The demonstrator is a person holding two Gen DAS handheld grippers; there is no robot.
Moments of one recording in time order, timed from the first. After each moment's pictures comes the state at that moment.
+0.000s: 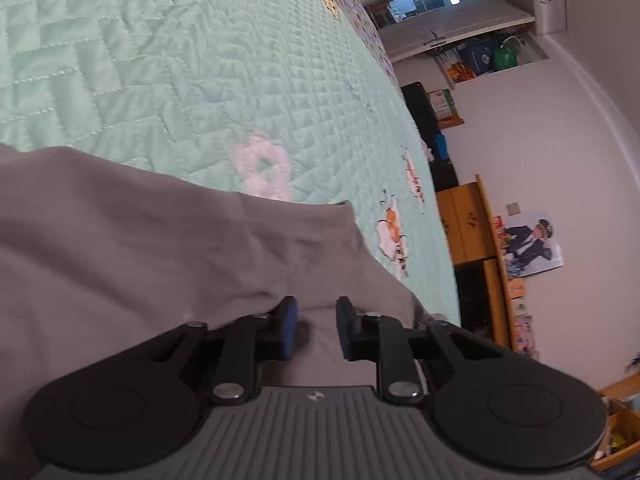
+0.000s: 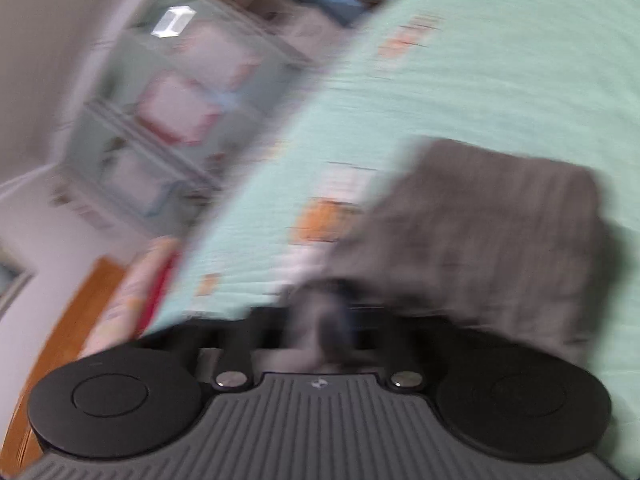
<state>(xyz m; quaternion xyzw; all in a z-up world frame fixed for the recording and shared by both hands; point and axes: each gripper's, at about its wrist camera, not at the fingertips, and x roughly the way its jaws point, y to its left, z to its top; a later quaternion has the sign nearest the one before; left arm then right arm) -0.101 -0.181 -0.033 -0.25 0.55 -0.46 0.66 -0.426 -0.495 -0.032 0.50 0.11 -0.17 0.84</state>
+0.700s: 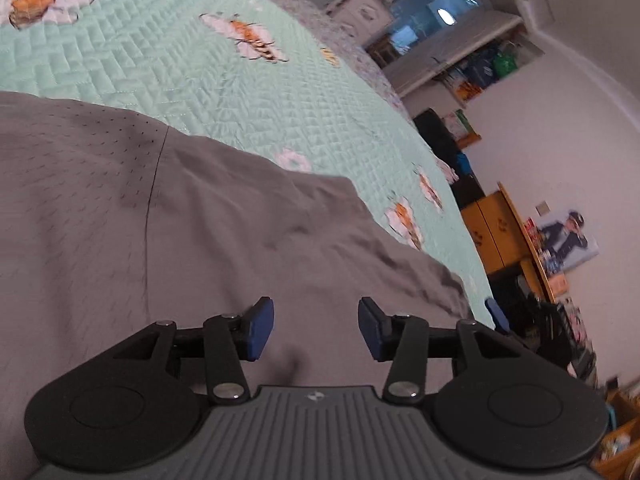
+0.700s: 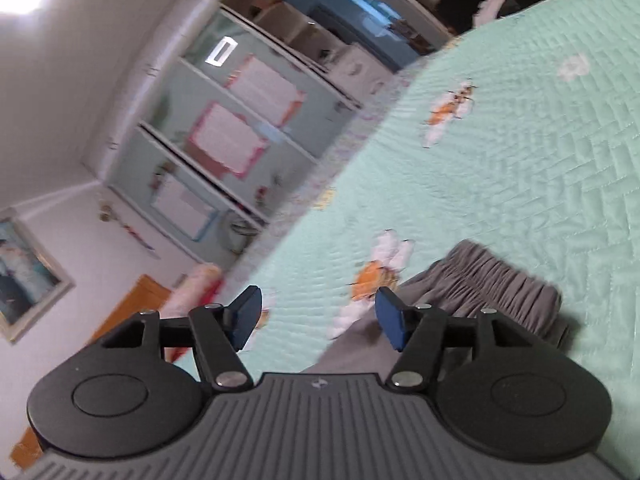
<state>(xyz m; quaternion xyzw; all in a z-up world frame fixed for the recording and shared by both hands) -0.199 -0.077 0.021 -0.18 0.46 -0.43 0.75 -0.479 -0.494 0.021 0.46 0.03 -0.12 0.88</state>
